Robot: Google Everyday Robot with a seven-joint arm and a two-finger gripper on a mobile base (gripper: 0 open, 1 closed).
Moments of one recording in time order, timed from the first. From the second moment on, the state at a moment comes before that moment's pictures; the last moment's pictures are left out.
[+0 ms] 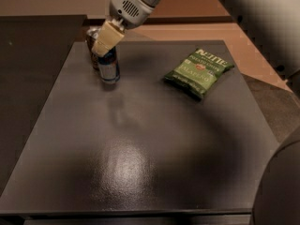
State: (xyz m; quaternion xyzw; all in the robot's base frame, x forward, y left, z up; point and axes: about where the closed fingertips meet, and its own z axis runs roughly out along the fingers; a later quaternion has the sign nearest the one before) arm 0.581 0.104 0.977 -0.62 0.70 0.23 0.27
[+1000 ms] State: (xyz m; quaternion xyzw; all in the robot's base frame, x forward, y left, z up) arm 0.620 0.117 0.957 -0.58 0.73 0.19 0.31
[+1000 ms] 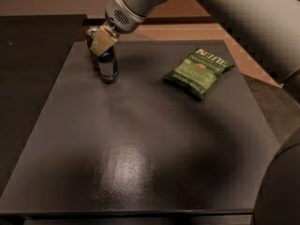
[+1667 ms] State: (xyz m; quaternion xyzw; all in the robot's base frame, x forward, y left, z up) arm 0.626 0.117 0.932 -0.58 0.74 0.17 0.30
